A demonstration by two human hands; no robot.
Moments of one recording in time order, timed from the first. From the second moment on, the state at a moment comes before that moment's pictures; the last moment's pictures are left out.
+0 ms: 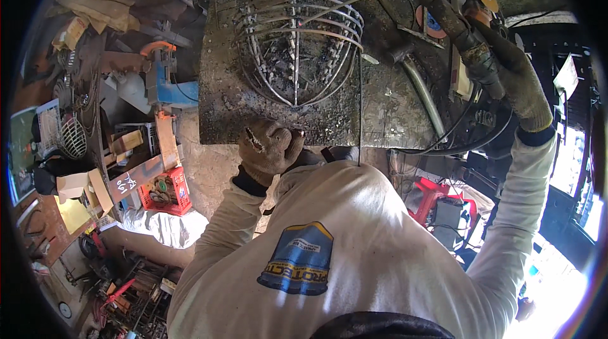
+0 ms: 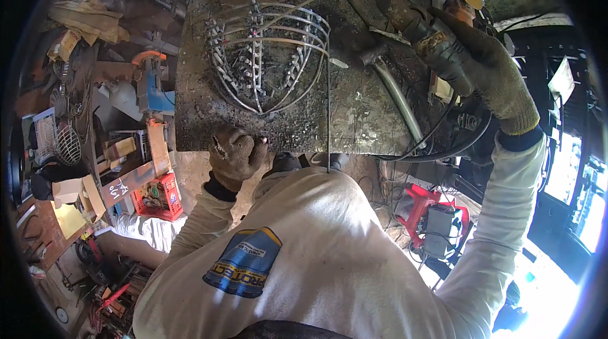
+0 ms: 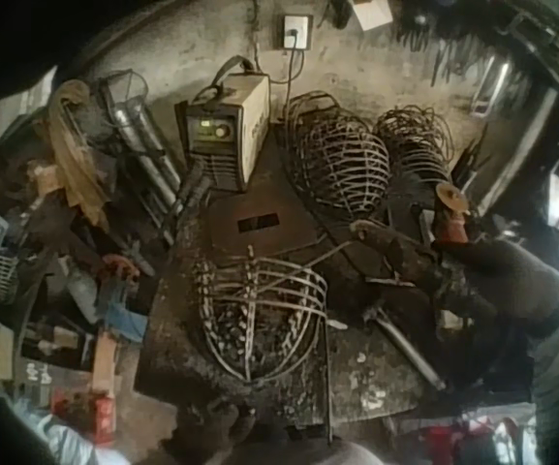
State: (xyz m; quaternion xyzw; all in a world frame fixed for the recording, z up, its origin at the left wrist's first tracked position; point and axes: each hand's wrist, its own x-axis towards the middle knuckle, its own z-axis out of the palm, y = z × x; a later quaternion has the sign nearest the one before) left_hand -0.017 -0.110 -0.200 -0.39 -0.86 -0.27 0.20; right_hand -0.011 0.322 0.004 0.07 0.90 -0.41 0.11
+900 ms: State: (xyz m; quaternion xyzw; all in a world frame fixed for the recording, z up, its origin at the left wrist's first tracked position) left_hand -0.012 -0.110 -0.189 -0.37 -0.88 -0.27 0.11; right_hand -0.002 0.321 -0.005 0.03 0.88 -0.48 0.03
